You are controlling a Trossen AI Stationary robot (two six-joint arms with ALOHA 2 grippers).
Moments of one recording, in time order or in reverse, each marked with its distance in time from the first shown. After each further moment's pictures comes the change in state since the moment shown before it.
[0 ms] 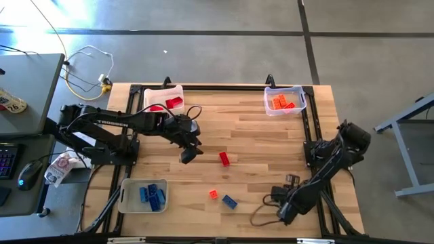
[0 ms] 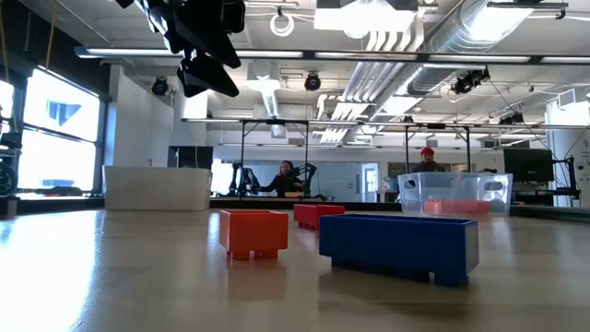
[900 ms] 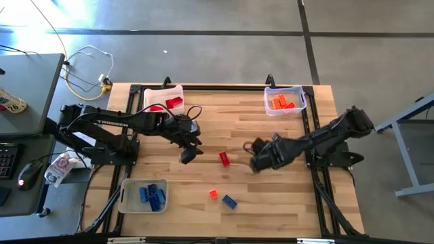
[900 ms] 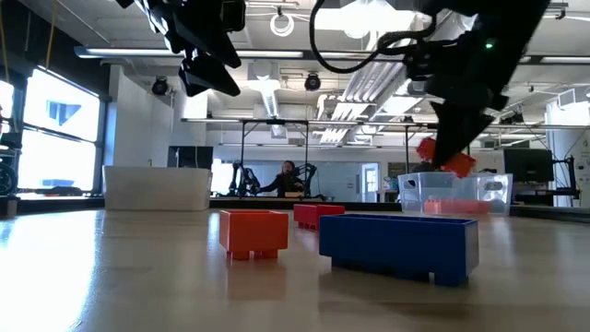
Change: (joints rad) left arm 0.000 0.000 0.000 0.006 0.000 0.026; right arm -0.571 -0.179 -0.001 -0.008 0.448 -0.215
